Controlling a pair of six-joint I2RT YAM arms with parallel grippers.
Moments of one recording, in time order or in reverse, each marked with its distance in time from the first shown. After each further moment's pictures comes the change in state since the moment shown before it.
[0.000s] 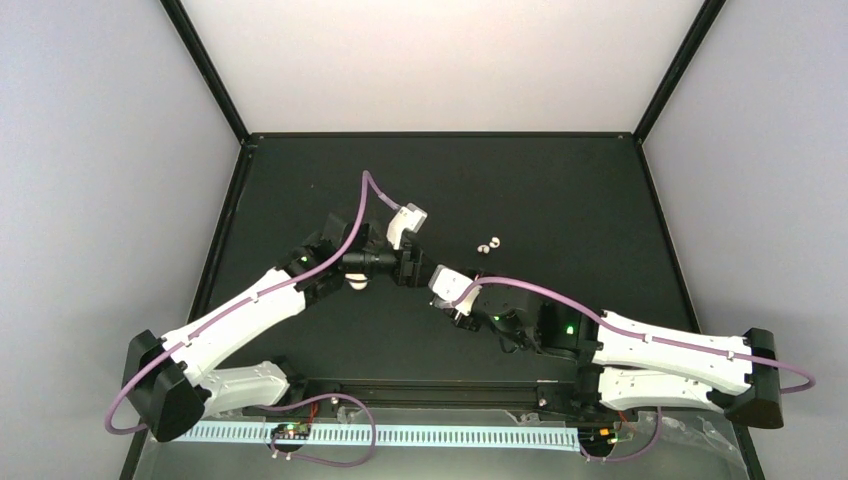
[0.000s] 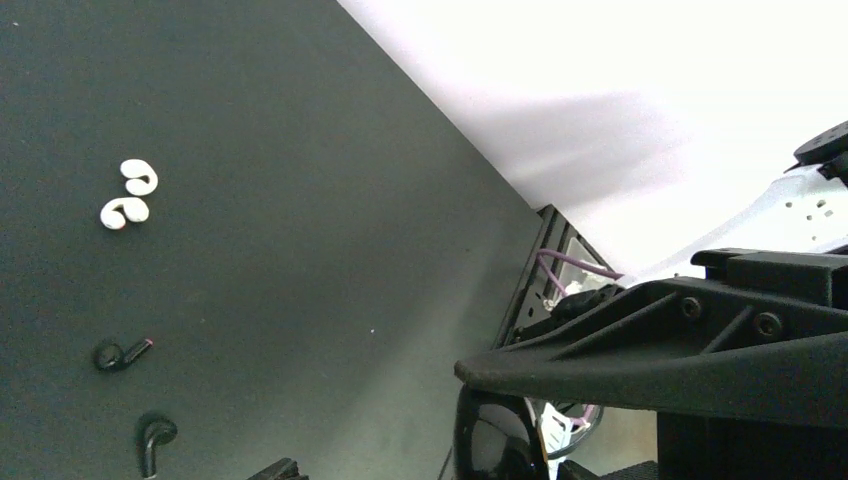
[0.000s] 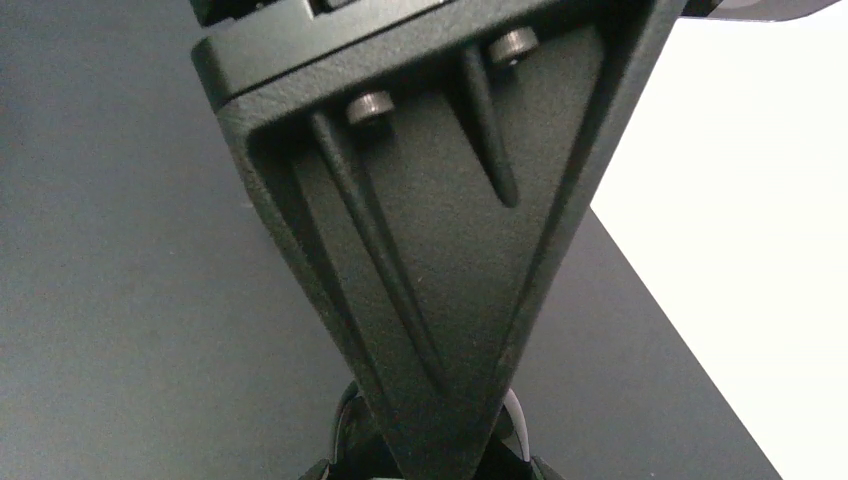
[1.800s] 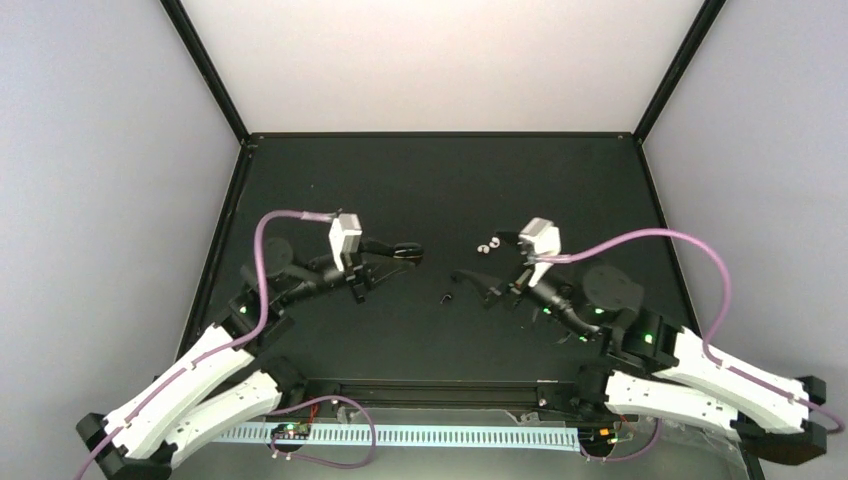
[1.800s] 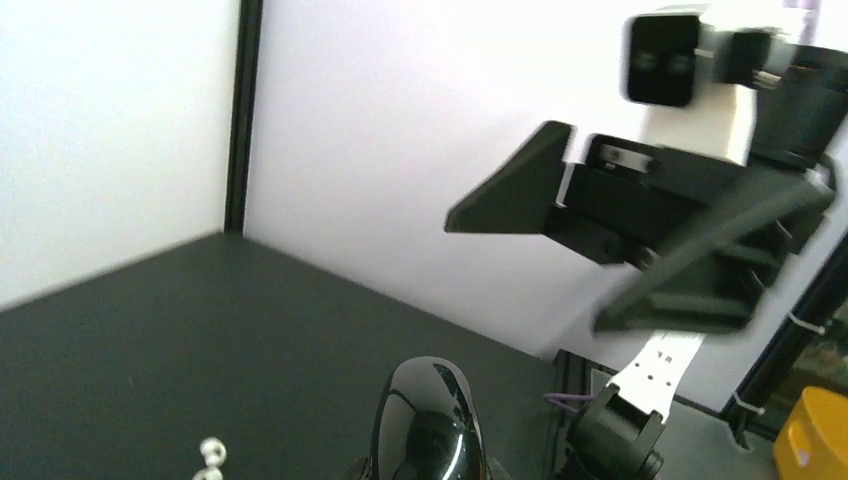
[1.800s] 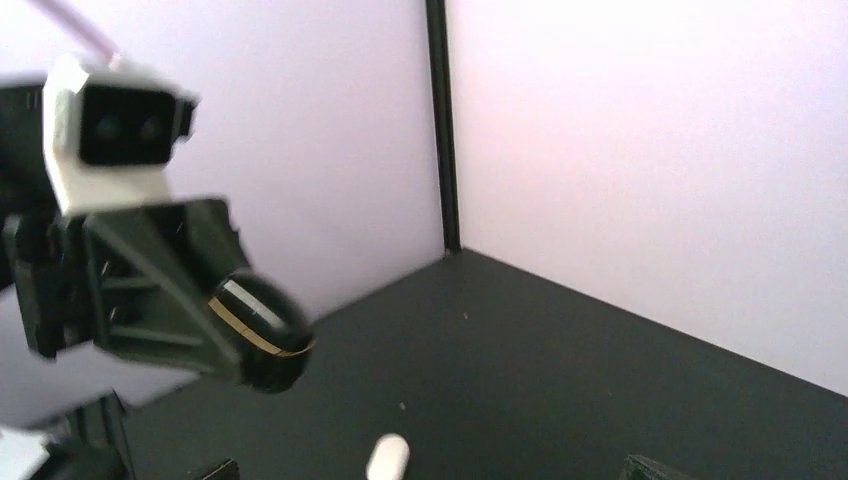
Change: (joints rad) left arm 0.003 -0.405 -0.131 0.215 -0.110 0.124; right arm -0.091 -0.270 0.051 0.119 -0.116 0.385
